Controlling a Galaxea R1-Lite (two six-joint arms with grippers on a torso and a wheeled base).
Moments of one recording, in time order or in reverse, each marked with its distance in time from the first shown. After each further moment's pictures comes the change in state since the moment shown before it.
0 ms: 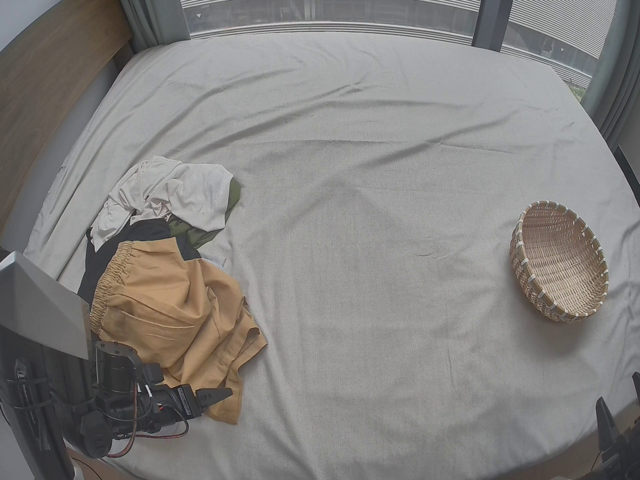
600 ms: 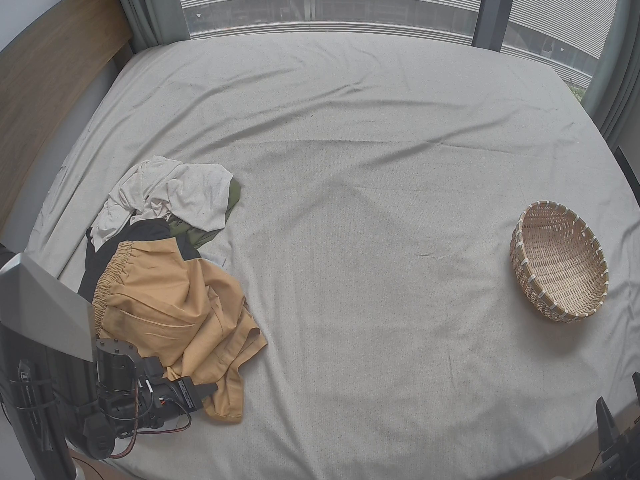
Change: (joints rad) left arm -0.019 0.013 0.000 -0.068 0.036 -0.043; right arm 0.000 0.000 0.000 0.000 0.000 0.000
